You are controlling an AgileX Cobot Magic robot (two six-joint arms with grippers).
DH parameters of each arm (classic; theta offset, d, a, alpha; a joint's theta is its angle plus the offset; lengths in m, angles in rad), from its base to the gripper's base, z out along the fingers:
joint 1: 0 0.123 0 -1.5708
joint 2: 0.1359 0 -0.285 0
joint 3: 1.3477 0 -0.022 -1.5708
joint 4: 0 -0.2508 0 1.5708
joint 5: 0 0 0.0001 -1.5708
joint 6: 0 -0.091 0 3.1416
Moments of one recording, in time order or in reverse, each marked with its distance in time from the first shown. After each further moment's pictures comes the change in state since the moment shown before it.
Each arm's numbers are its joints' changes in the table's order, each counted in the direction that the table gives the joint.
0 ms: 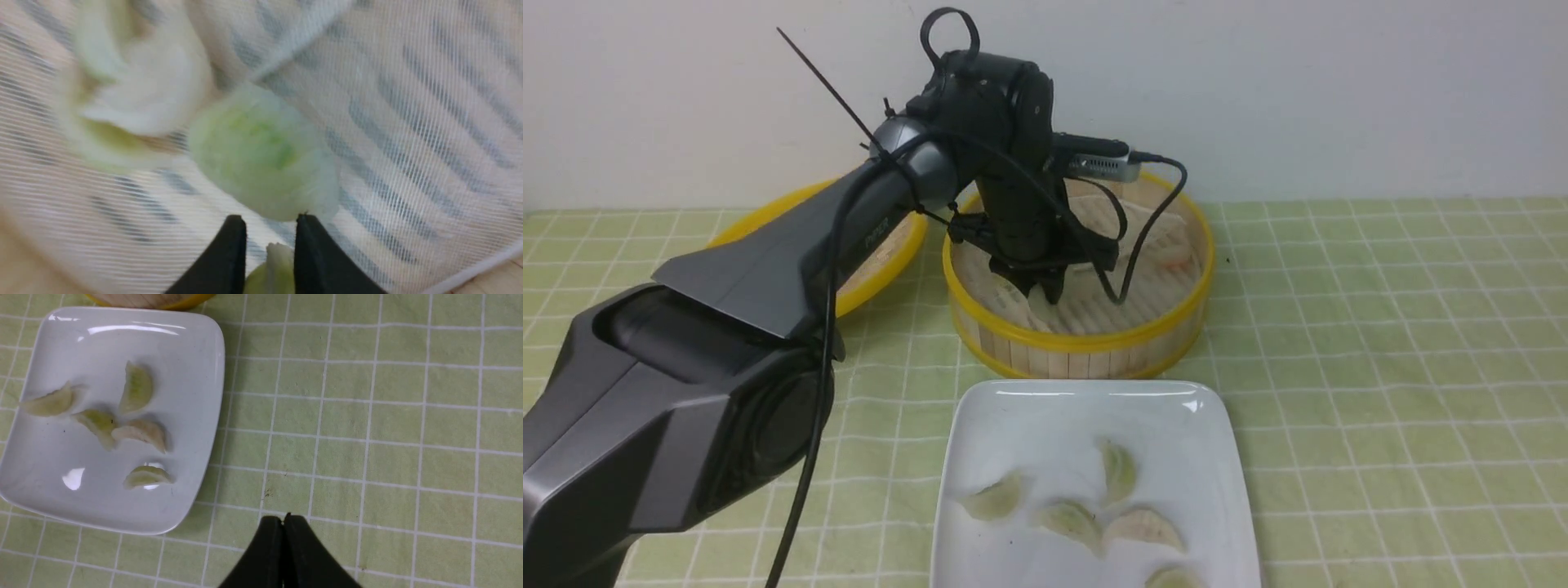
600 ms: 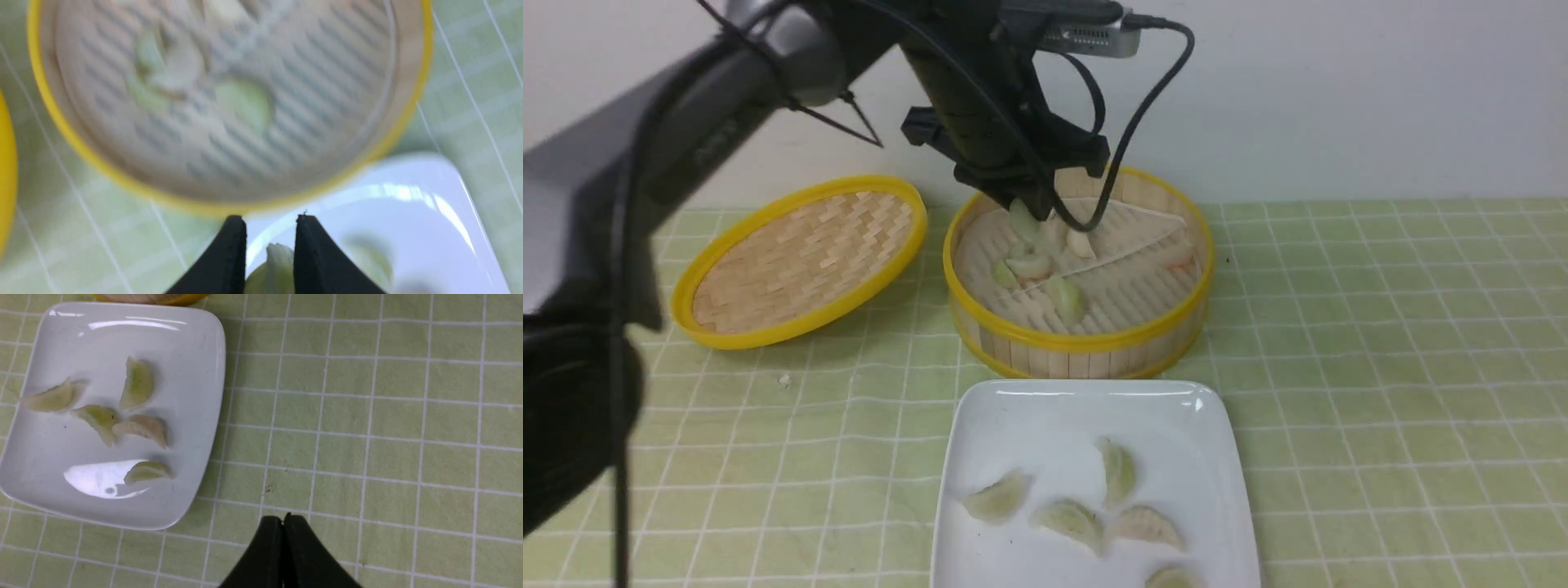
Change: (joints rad) right arm 0.000 0.000 0.000 0.000 0.006 0.000; left arm -0.009 -0.443 0.346 0.086 0.004 -0.081
